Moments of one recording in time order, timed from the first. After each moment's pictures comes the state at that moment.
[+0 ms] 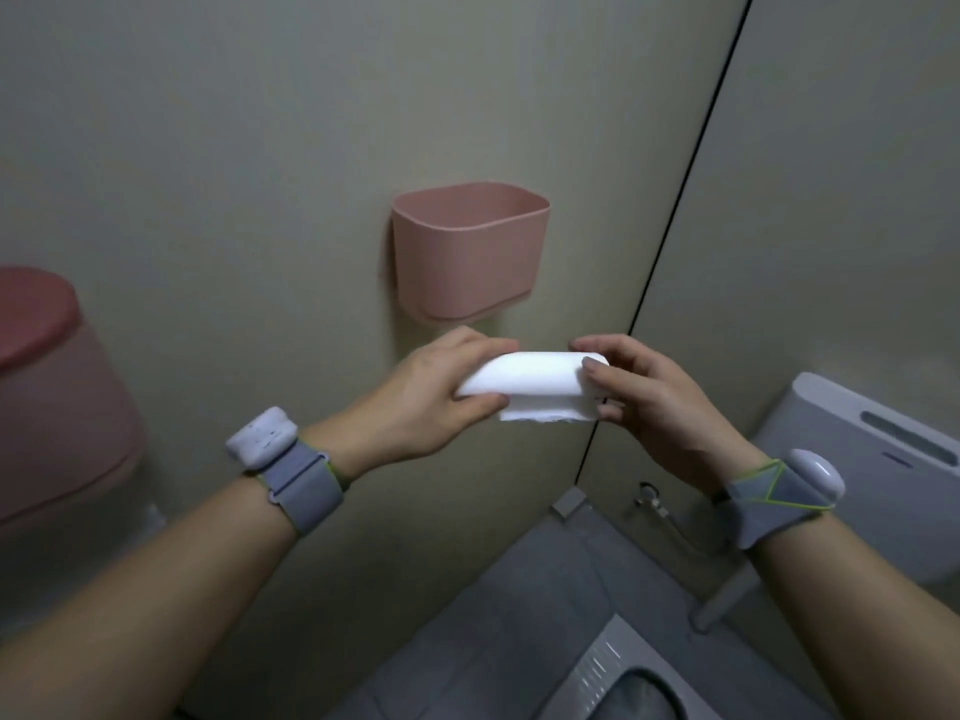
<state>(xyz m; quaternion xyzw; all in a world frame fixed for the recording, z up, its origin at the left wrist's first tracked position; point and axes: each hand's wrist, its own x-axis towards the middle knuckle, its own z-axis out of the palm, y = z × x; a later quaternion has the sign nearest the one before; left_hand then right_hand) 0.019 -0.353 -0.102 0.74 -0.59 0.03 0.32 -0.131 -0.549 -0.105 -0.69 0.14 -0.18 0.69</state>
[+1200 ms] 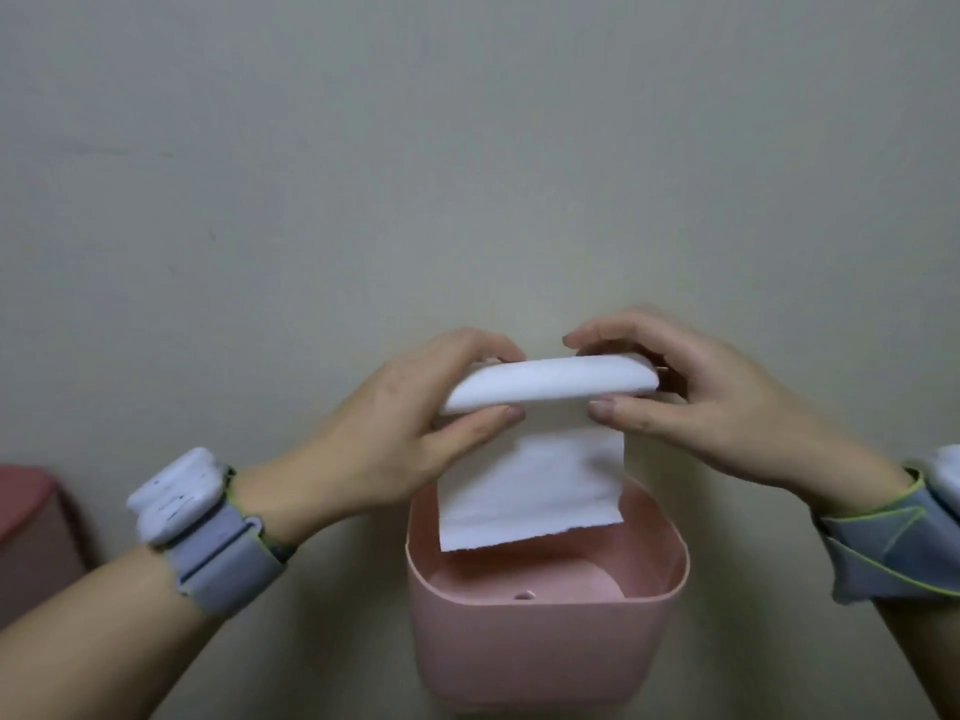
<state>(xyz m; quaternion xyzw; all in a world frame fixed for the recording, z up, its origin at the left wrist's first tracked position) 0.147 -0.434 0.044 0.84 -0.38 0.29 0.27 0.157 -0.694 0.065 -0.85 -0.36 -0.15 0.36</state>
